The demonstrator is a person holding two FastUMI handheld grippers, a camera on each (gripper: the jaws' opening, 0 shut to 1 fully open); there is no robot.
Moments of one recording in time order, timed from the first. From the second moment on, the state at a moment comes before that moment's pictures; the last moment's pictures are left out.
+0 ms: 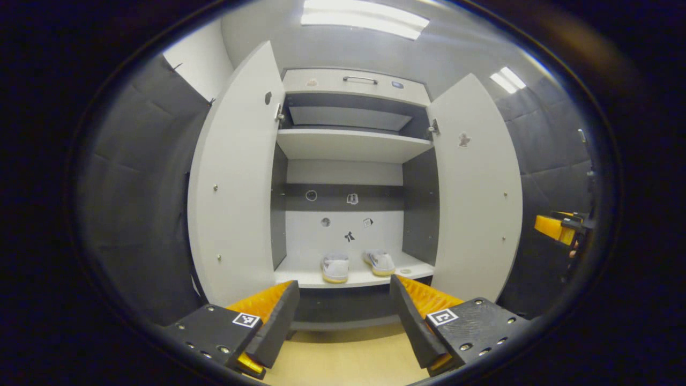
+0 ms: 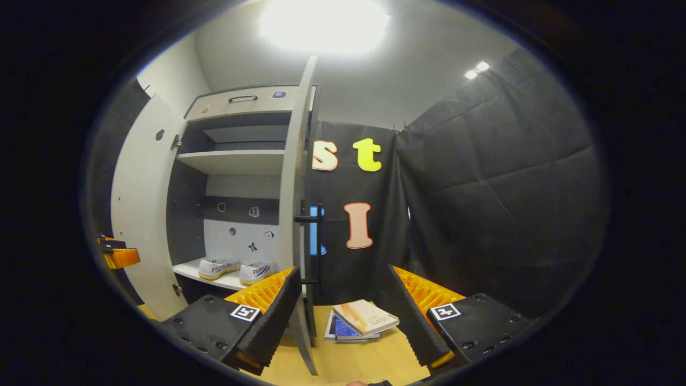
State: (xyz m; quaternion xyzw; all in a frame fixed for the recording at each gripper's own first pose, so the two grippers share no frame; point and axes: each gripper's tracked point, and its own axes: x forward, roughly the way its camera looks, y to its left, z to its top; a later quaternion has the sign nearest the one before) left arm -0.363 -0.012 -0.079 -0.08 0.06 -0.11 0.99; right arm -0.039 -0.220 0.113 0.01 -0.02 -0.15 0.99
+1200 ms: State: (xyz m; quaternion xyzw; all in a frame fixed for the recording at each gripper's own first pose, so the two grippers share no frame) left arm -0.379 0.039 -0.083 -0.05 0.07 -0.06 0.99; right arm 0.033 -0.254 0.097 0.01 0.02 -0.20 0.98
